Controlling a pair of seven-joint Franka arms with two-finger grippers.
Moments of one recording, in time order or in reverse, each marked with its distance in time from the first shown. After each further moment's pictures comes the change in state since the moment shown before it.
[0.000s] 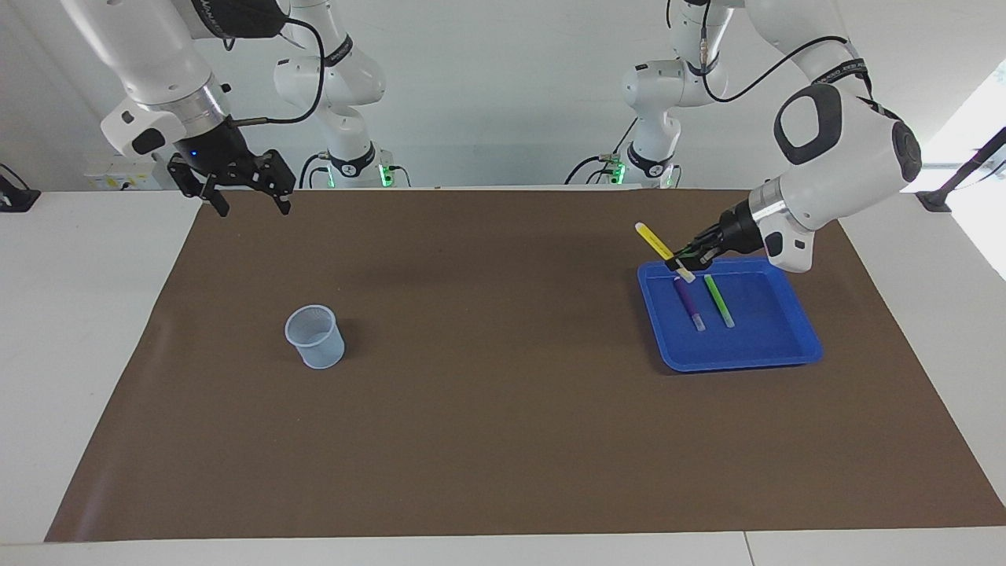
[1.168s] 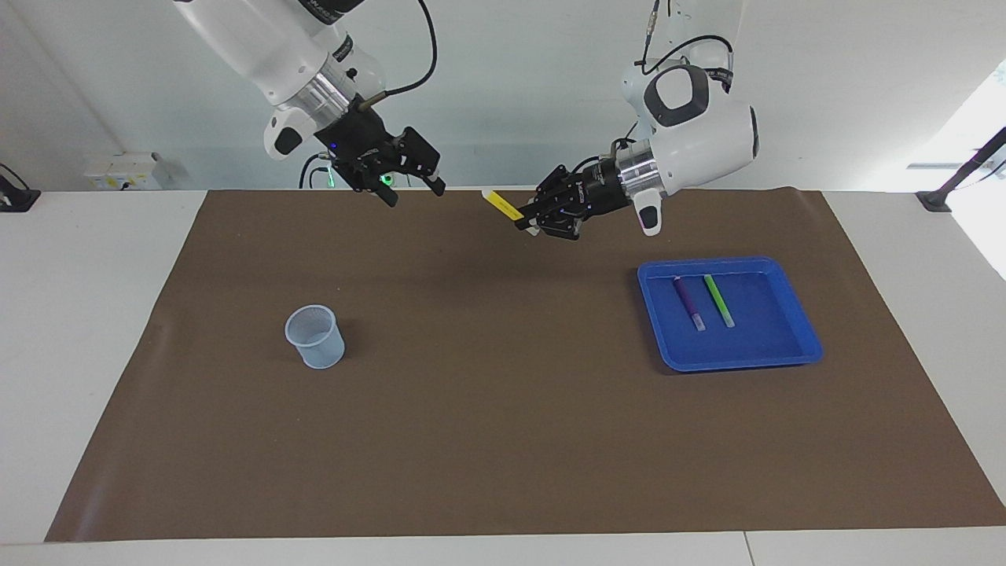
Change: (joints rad) left arm -0.186 -0.118 -0.119 -0.241 -0.617 0.443 -0.581; right arm 0.153 -0.002 0.098 -0.076 0.415 0.249 0.445
